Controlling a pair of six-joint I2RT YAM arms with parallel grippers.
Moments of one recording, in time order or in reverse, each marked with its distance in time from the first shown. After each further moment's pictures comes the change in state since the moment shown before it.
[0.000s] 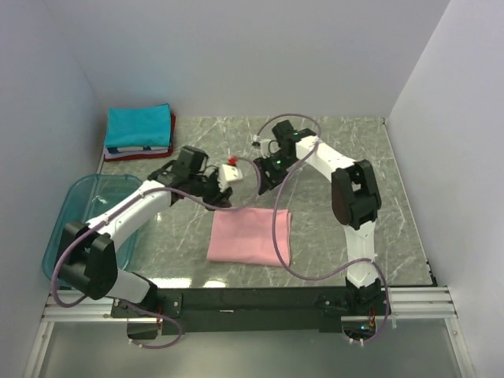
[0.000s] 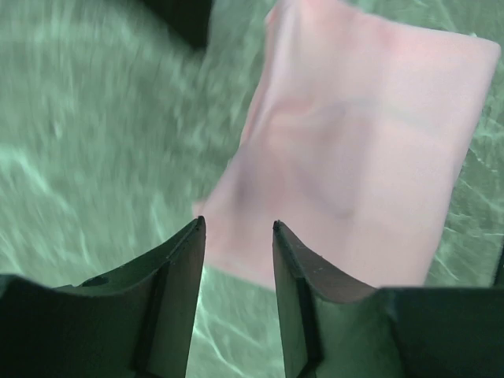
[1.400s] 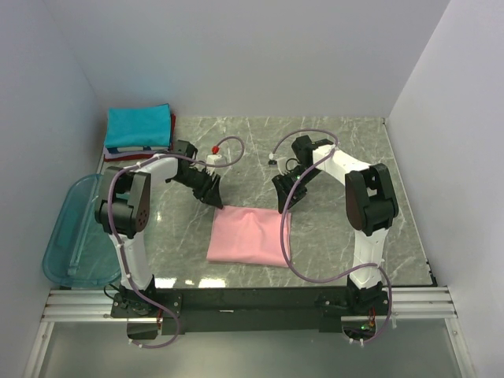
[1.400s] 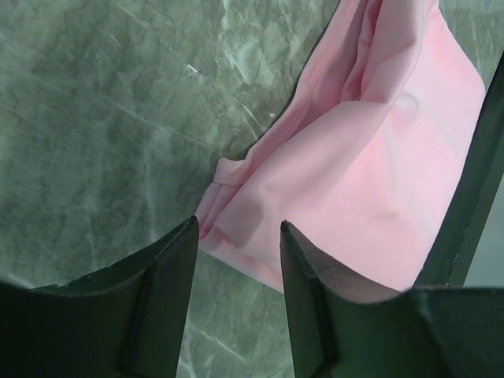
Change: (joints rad) left arm 0.295 0.534 0.236 -0.203 0.276 -0.160; right arm -0.111 -0.147 -0.270 -0.115 -0.076 -0.237
